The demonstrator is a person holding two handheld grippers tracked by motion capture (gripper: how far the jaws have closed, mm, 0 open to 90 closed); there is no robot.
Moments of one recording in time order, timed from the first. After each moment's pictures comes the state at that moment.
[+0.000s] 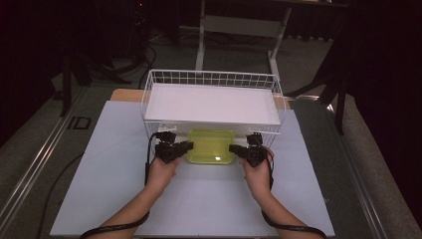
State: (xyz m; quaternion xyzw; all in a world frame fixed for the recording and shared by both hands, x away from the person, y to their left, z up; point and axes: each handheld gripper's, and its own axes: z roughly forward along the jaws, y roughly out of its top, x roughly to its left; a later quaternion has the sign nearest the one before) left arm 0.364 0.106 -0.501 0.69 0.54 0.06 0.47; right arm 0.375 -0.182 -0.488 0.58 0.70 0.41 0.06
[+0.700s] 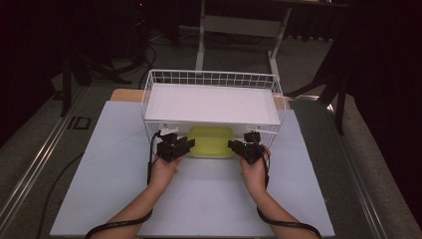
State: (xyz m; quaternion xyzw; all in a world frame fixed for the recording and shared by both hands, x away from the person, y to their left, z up) left arm 0.370 0.101 -0.515 0.69 0.52 0.12 0.48; right arm 0.384 -0.176 -0.496 0.57 0.70 0.42 0.10
